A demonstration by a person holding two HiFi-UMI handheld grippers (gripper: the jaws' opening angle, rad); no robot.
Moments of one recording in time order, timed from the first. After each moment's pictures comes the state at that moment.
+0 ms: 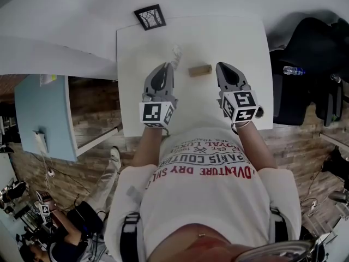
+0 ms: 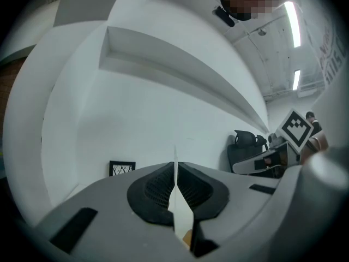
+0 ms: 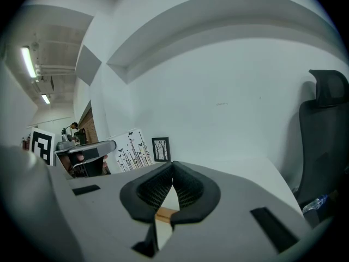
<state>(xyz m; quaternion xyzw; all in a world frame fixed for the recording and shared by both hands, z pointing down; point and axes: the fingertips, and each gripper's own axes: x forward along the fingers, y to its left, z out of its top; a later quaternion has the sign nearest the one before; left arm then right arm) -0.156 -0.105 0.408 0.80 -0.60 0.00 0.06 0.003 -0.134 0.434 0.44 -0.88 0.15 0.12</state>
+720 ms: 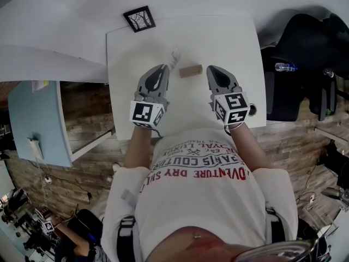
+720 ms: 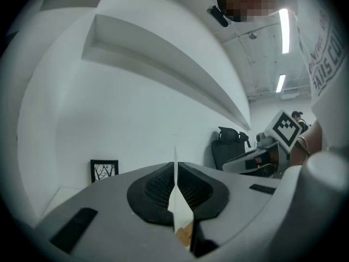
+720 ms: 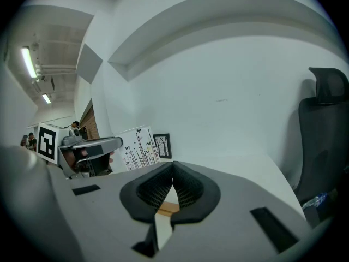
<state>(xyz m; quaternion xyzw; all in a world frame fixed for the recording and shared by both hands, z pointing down) -0.133 -0.106 0.412 0.85 -0.52 0.03 0.05 0.004 -0.123 0.444 0.43 -0.88 0.16 0.13</state>
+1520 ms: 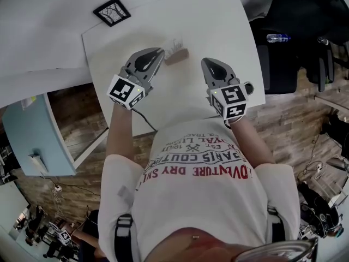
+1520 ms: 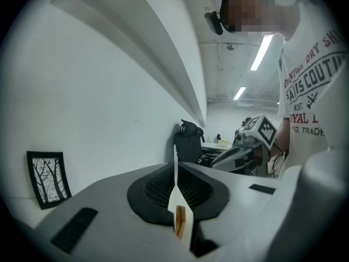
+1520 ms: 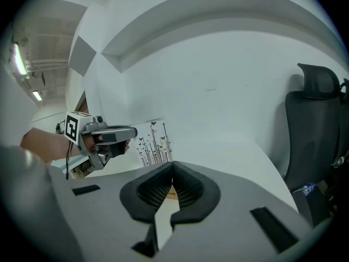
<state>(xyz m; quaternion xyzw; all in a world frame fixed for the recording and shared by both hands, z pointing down) -0.084 -0.130 0.441 0.95 -0.29 0.05 0.07 0.032 -0.103 0.475 0.46 -0.86 0.18 0.16</state>
